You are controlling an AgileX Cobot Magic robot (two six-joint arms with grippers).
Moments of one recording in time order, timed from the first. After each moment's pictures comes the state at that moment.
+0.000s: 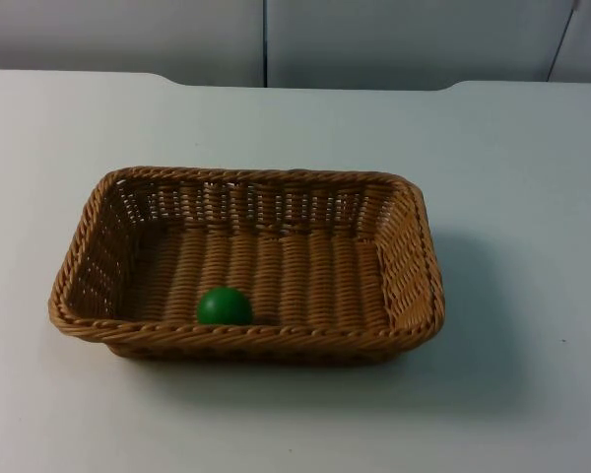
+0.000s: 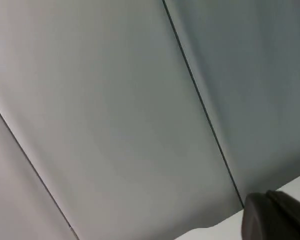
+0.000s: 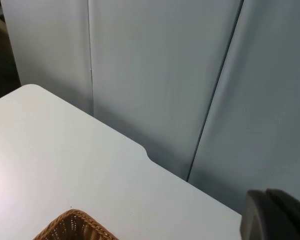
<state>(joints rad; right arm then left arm) 0.63 1.40 -2.14 -0.09 1.22 -0.11 -0.12 0.45 -0.44 1.75 -0.14 -1.38</state>
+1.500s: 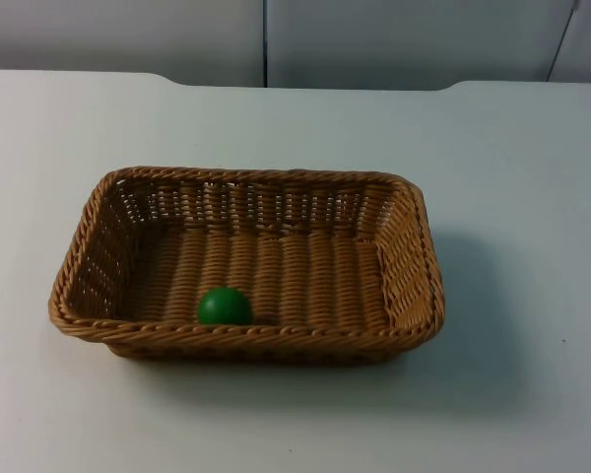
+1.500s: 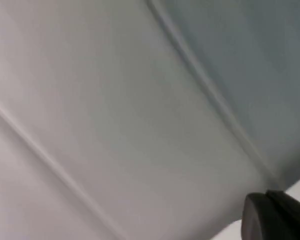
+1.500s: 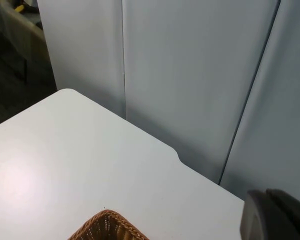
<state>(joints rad) 0.63 1.40 -2.14 0.00 1.23 -0.11 -0.12 0.45 -0.44 1.75 -0.09 -1.15</state>
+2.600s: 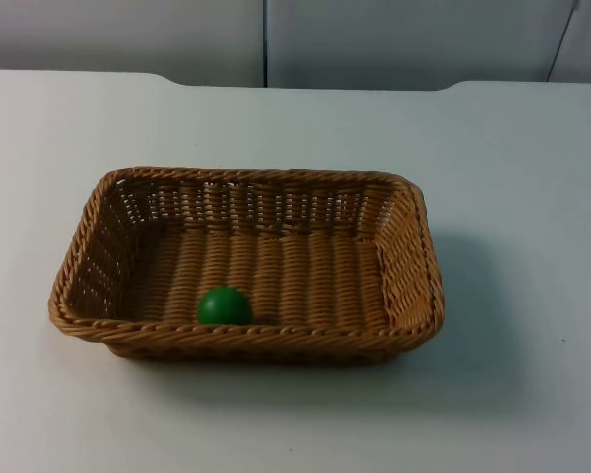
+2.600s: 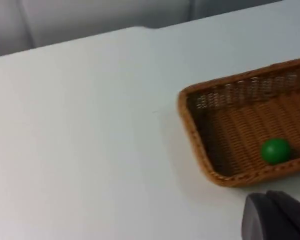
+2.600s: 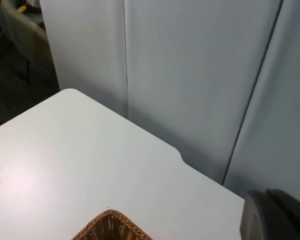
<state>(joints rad) 0.63 1.40 -2.14 0.01 1.22 -0.11 -0.12 0.28 -0.70 -0.14 1.03 0.20</state>
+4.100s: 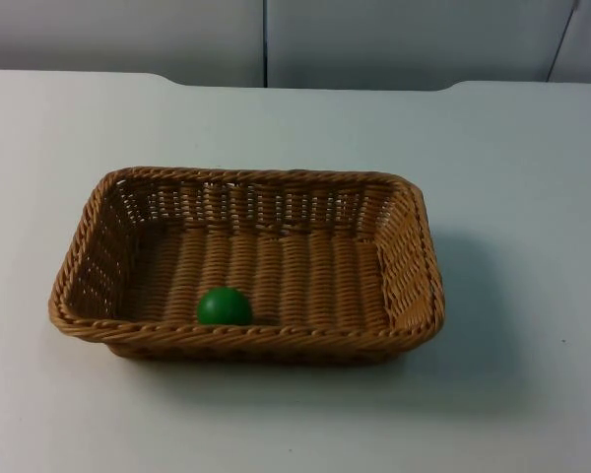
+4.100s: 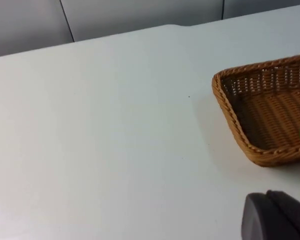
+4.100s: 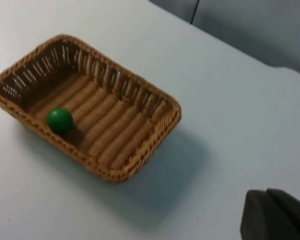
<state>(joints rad) 0.99 0.77 -1.12 -0.46 1.22 0.30 -0.12 0.01 -0.58 0.00 1.14 0.10</state>
